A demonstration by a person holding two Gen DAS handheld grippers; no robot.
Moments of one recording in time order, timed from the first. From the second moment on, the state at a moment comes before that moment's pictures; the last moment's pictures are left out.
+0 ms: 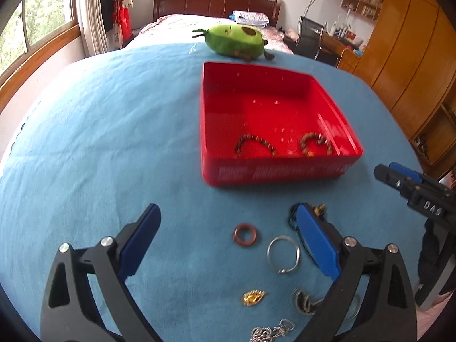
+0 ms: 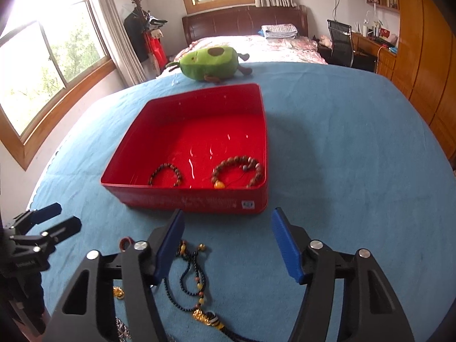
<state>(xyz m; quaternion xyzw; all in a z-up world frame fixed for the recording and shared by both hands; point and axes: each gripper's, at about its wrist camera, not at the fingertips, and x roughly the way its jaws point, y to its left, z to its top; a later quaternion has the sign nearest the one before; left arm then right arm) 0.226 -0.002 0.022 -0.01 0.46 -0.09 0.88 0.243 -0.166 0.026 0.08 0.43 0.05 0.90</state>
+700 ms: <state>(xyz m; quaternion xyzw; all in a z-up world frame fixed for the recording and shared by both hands) 0.244 0.002 -0.043 0.00 0.55 -0.10 0.83 0.234 -0.150 -0.016 0.08 0.47 0.09 0.87</state>
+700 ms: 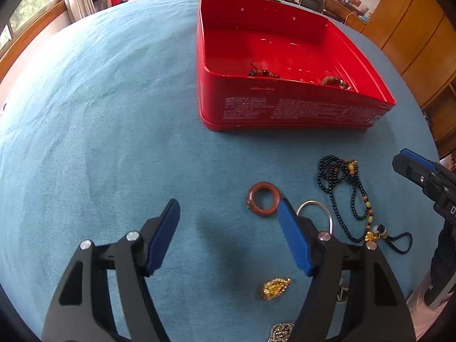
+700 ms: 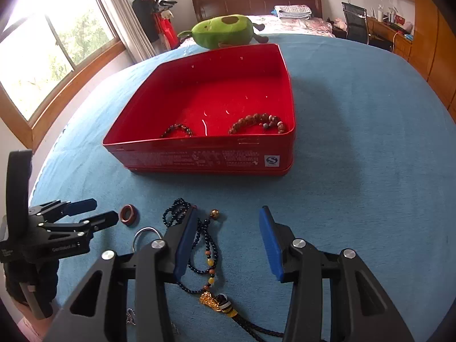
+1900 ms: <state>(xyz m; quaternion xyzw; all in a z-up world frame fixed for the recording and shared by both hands) 0.267 -0.005 -0.061 -0.02 0.57 -0.10 0.82 0.258 -0.101 -0.061 0.04 0.52 0.12 0.85</state>
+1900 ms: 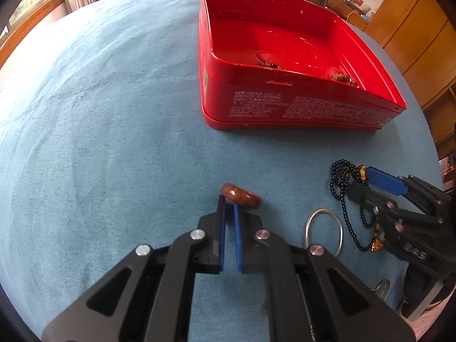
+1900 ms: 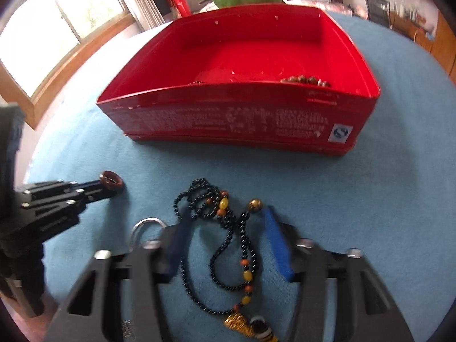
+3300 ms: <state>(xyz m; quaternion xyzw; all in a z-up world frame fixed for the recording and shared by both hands) 0.268 0.012 -0.055 -0.01 0.57 -0.08 0.82 0.235 -0.129 -0.014 0.09 0.45 0.16 0.88</state>
